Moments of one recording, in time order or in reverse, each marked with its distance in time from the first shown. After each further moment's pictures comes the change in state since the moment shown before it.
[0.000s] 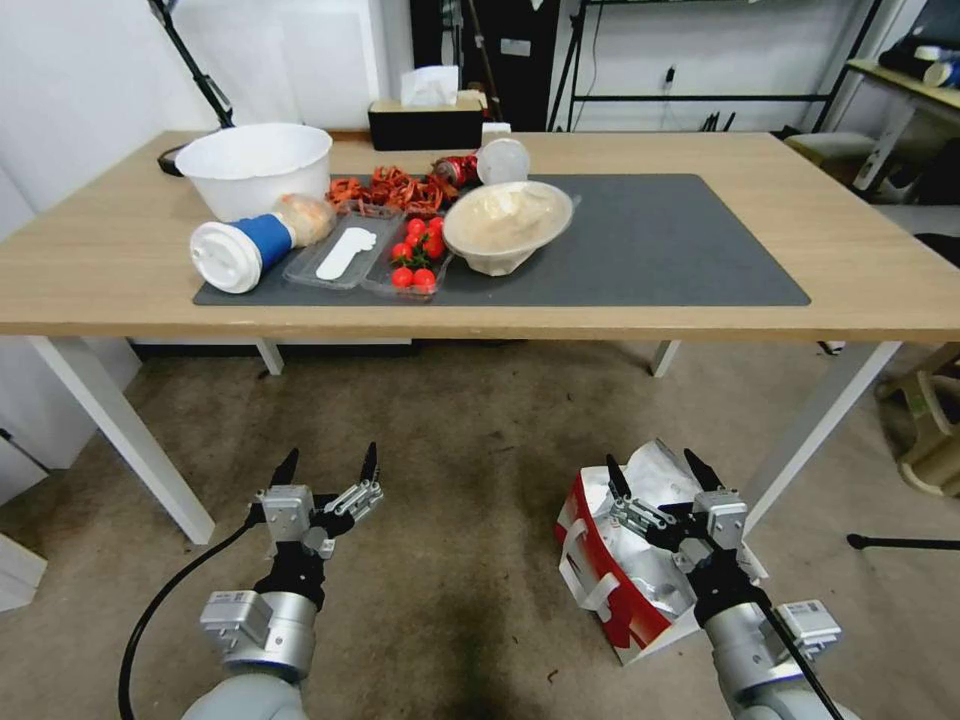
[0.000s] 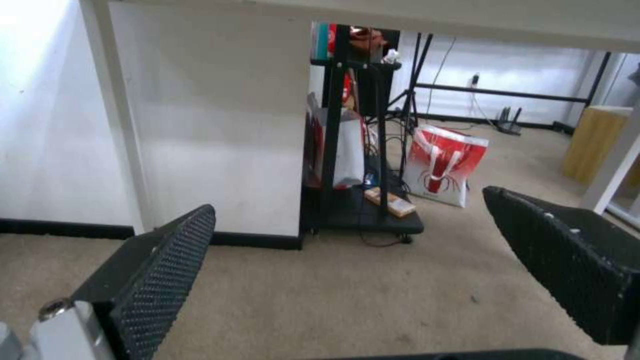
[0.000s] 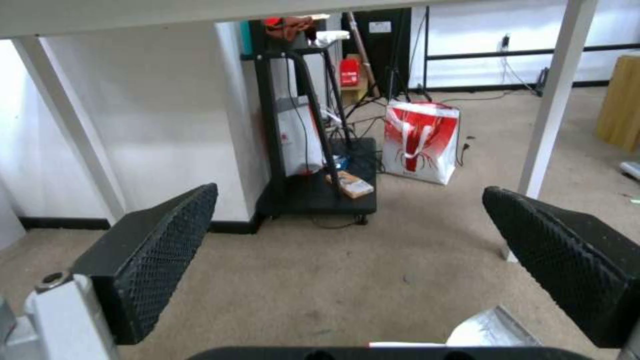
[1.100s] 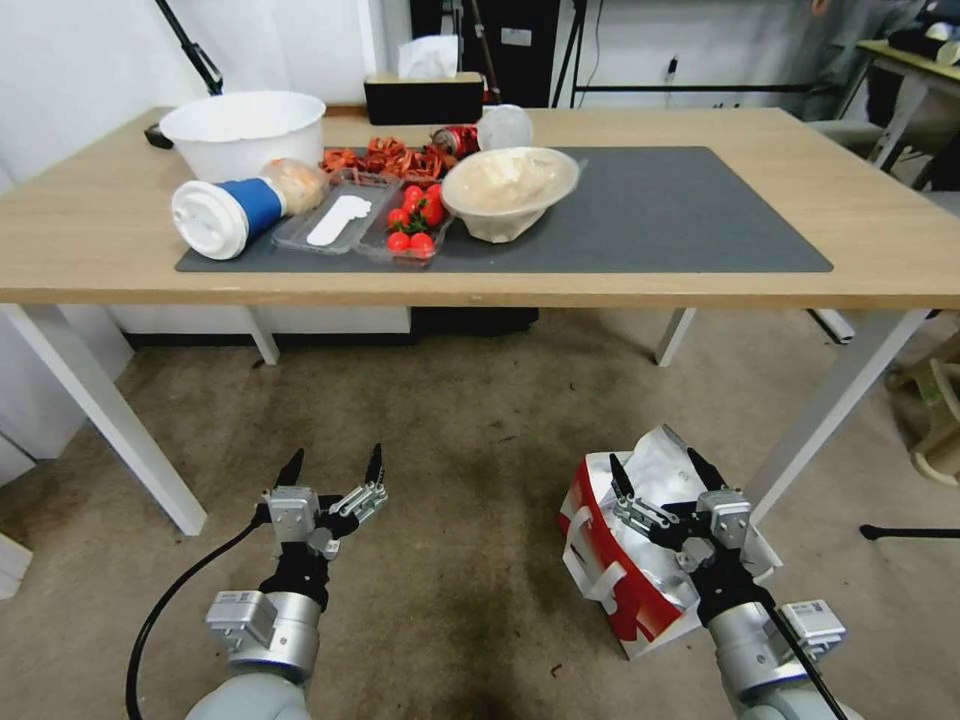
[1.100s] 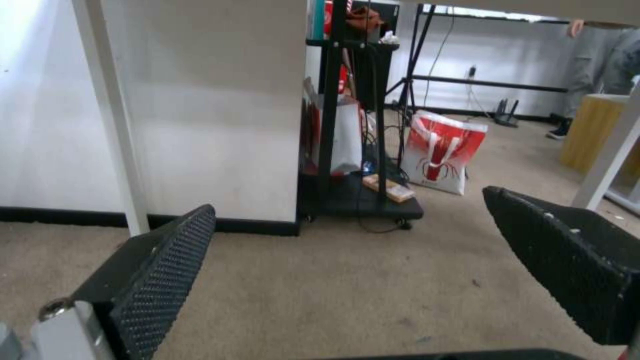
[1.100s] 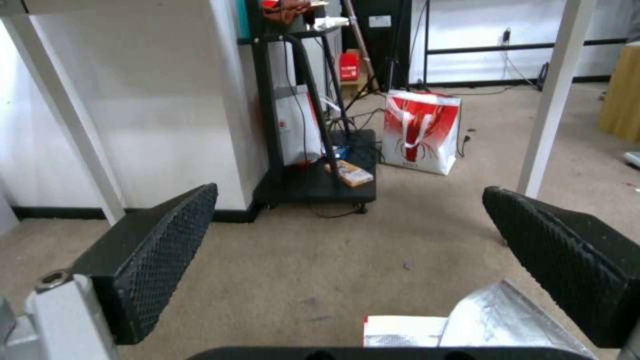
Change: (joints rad) left arm -0.005 0.002 0.007 0.009 0.005 -0.001 0.006; right arm -0.002 0.000 0.006 0.003 0.003 0.001 -0.005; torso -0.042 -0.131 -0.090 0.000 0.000
